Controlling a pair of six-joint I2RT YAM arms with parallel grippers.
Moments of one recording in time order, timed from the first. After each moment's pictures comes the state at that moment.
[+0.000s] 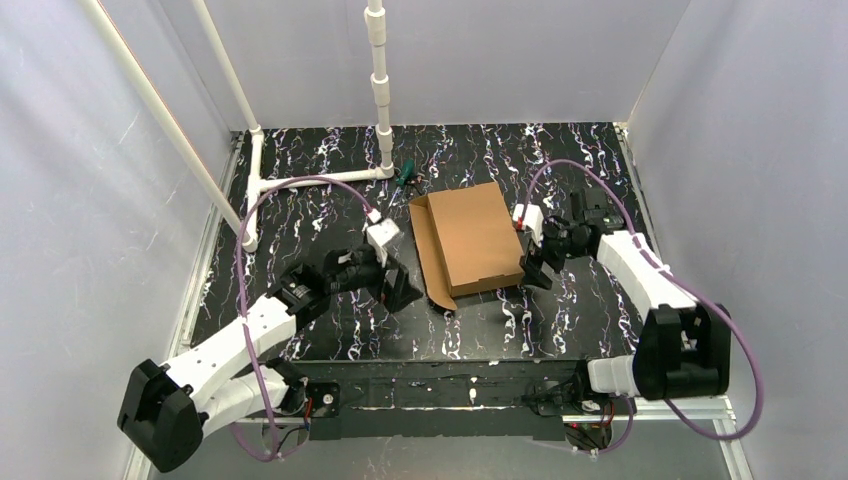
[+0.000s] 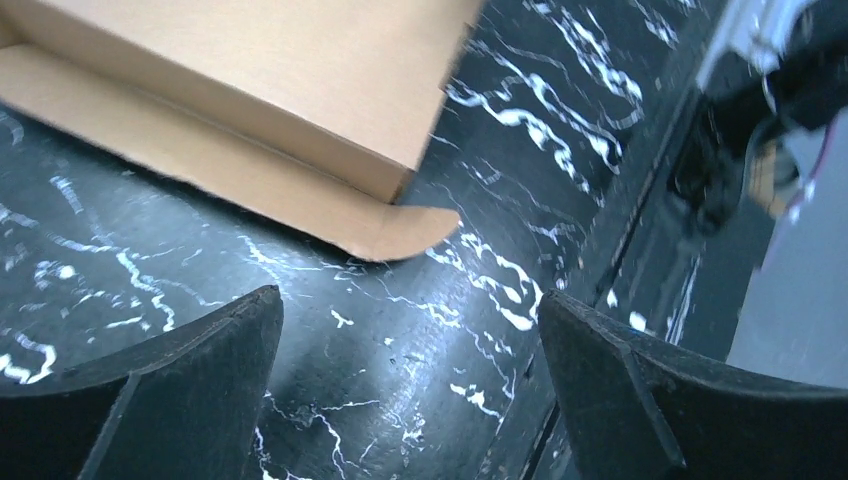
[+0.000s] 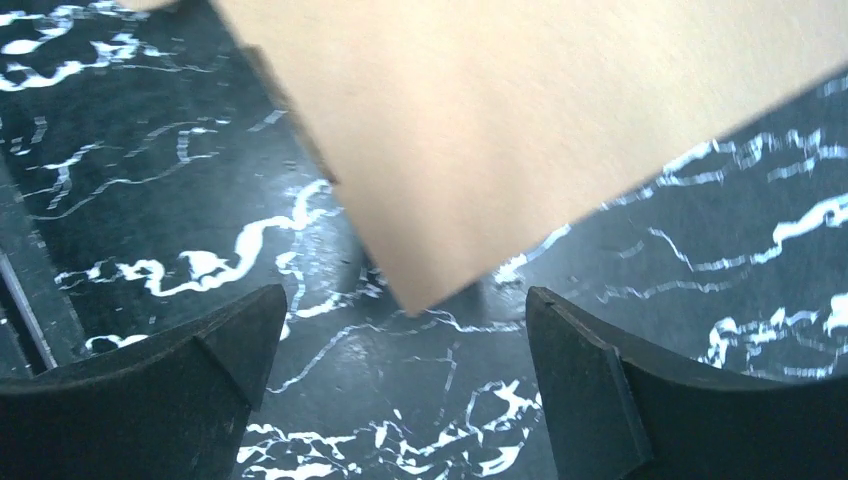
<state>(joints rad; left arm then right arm) -0.63 1.00 0.66 -0.12 0.42 -0.11 0.11 1.38 0.94 -0.74 -0.65 -0.97</state>
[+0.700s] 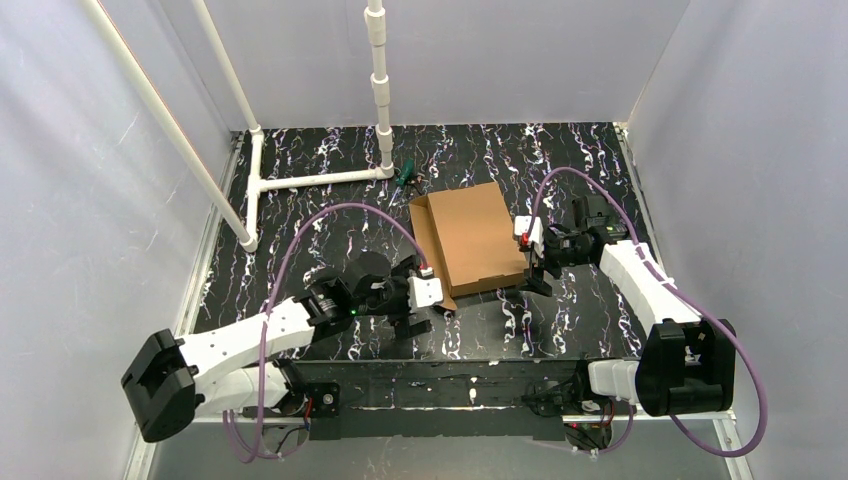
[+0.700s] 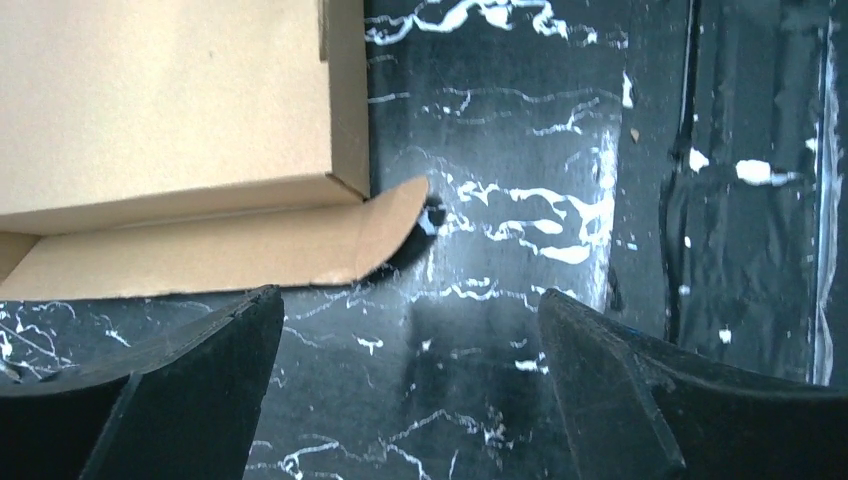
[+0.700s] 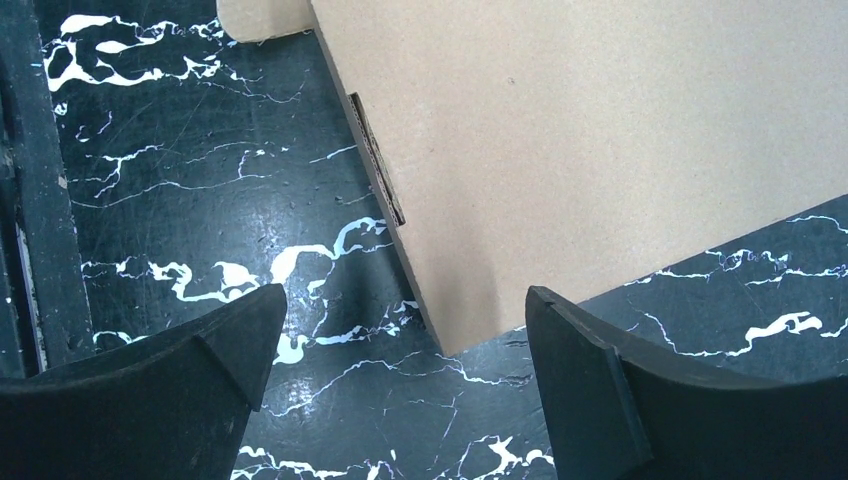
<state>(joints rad) -0.93 1.06 0.62 -0.15 0.31 0.47 0.12 1.26 0.86 -0.76 -0.85 -1.20</state>
